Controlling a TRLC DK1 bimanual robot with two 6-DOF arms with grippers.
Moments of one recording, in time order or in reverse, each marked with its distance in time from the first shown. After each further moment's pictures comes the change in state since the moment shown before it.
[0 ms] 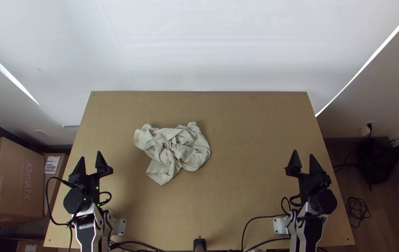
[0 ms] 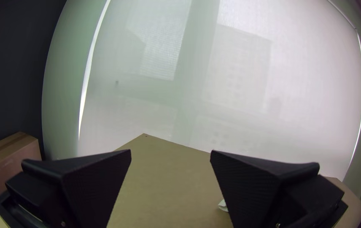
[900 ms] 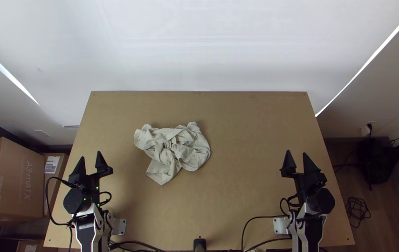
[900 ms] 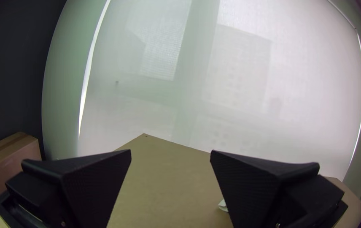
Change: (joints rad) left arm 0.000 0.000 0.000 0.000 0.000 0.000; right arm 0.108 0.001 0.000 0.000 0.000 0.000
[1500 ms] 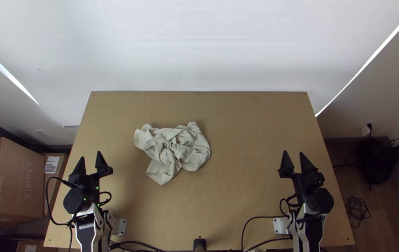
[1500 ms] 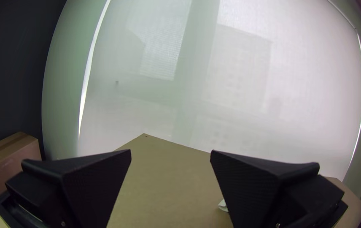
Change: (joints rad) left arm 0.000 0.000 0.000 0.000 0.000 0.000; right arm 0.043 0.000 0.003 -0.007 0.001 0.008
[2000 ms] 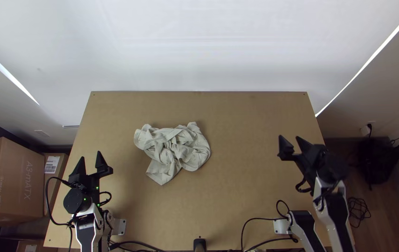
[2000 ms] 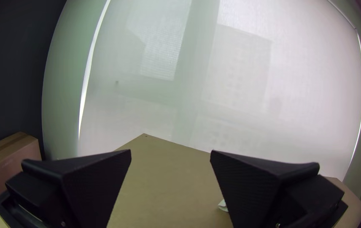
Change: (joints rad) left arm 0.000 0.000 0.000 0.000 0.000 0.000; right arm 0.195 0.608 0.550 -0.242 0.007 -0.066
